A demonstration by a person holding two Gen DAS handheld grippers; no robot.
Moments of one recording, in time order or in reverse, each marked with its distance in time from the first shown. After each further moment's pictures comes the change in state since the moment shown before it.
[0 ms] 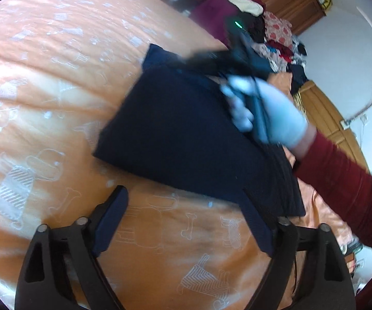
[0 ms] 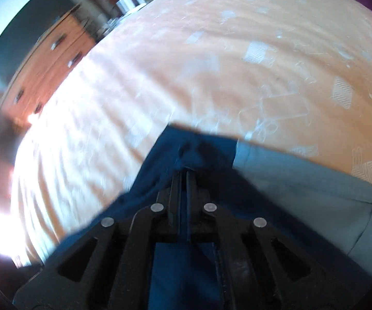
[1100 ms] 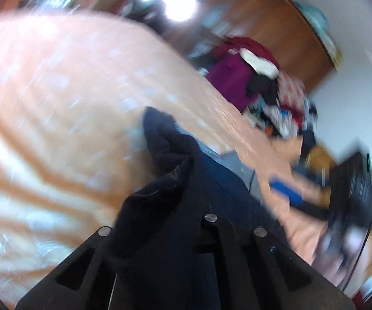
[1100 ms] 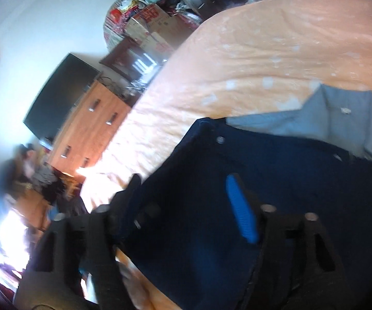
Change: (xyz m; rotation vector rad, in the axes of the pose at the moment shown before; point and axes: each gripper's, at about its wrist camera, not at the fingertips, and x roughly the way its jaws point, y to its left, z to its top) left arm 0.055 -0.047 0.074 -0.044 -0.371 0.084; right arm -0.165 -0.002 -0.089 0.209 -0.260 0.242
